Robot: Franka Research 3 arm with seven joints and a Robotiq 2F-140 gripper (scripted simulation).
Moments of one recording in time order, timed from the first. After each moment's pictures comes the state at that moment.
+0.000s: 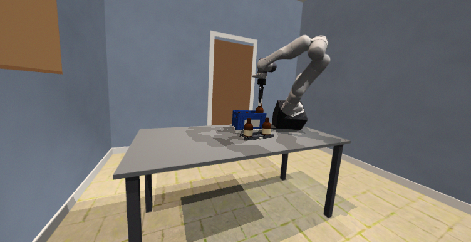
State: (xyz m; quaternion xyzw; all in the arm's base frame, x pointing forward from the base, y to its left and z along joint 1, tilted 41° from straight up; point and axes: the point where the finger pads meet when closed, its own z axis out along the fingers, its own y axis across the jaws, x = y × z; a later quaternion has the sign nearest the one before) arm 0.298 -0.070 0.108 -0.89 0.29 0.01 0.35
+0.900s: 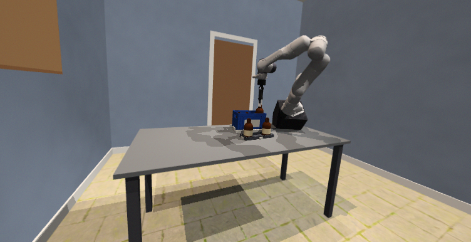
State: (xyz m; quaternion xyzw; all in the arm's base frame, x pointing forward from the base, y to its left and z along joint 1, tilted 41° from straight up) arm 0.298 -0.066 0.104 -0.89 0.29 0.01 0.35
